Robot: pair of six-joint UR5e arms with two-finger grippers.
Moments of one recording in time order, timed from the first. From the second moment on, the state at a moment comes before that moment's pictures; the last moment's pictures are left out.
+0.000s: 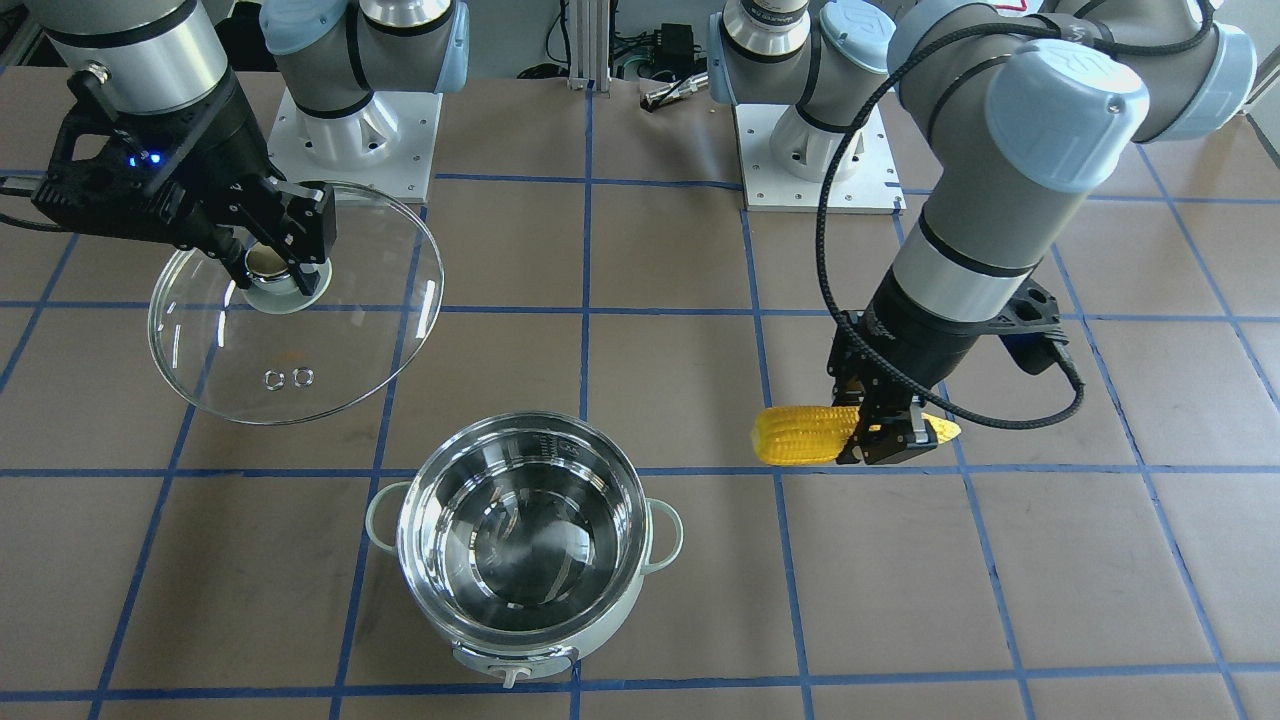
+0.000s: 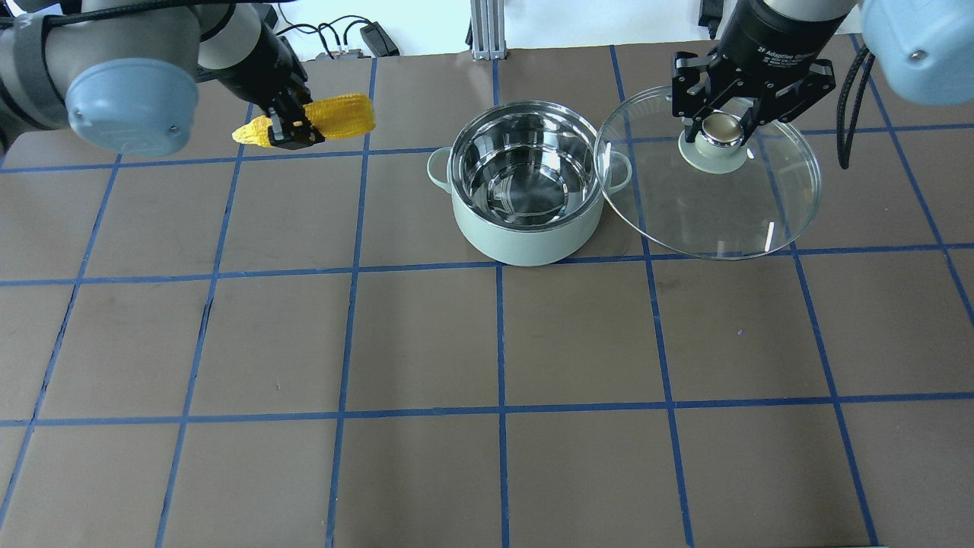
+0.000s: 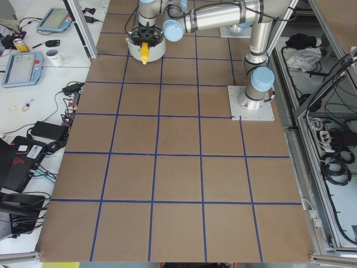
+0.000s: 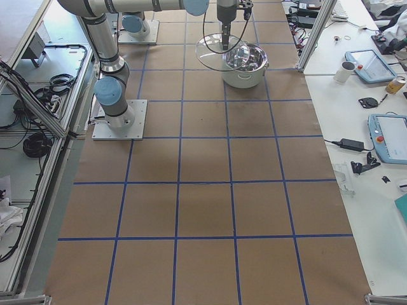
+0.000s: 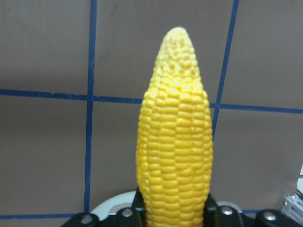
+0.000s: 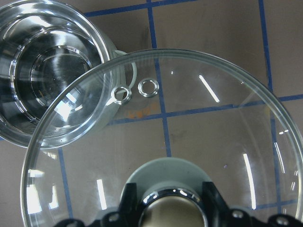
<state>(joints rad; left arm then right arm) -1.56 -1.78 -1.55 -1.18 1.47 -1.68 1.57 -1.55 1.50 -1.61 -1.56 0.13</state>
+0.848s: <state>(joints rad) -1.83 -2.04 -1.29 -1.03 1.48 -1.92 1.57 -1.55 1.50 -1.61 -1.56 0.13</state>
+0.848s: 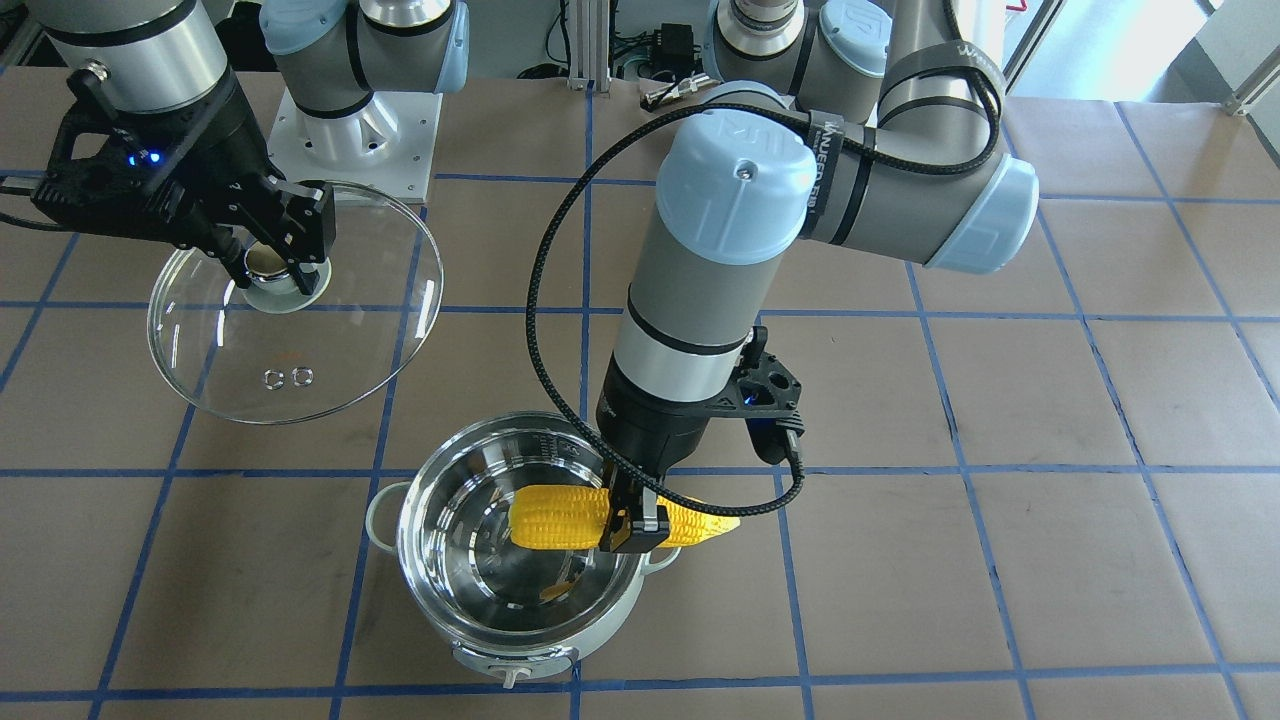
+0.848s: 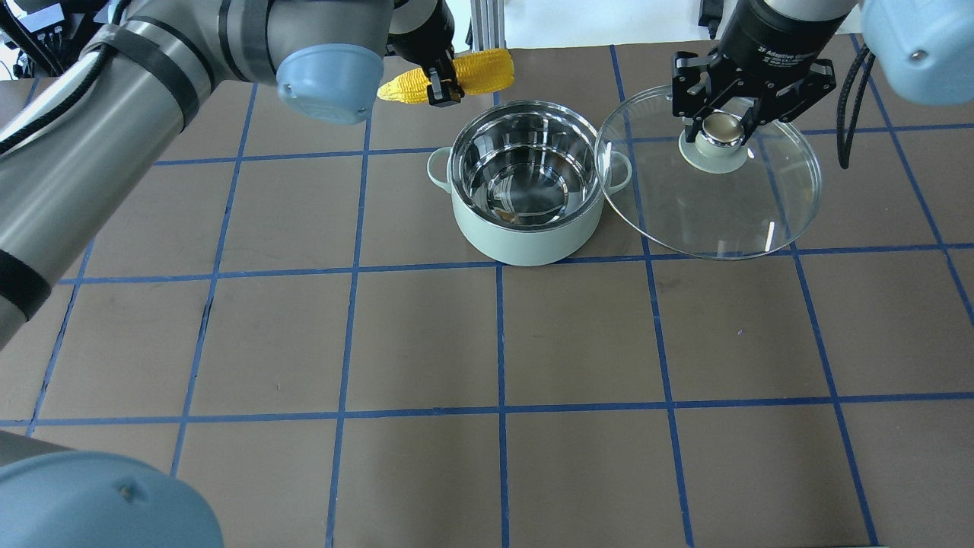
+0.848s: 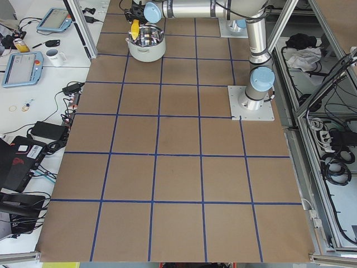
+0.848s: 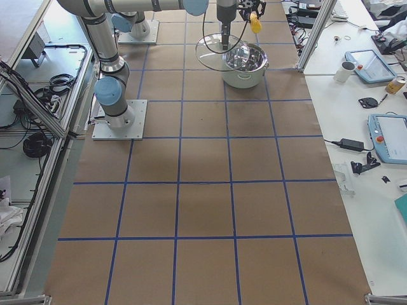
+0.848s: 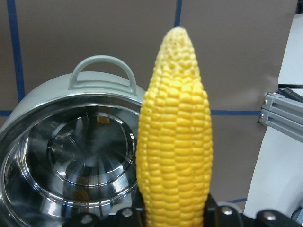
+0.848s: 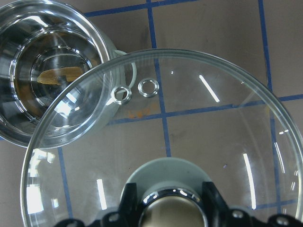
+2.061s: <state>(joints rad) -1.92 -2.16 -1.28 -1.03 1.47 -2.04 1.57 -1.55 1.50 -1.61 -1.56 0.13</state>
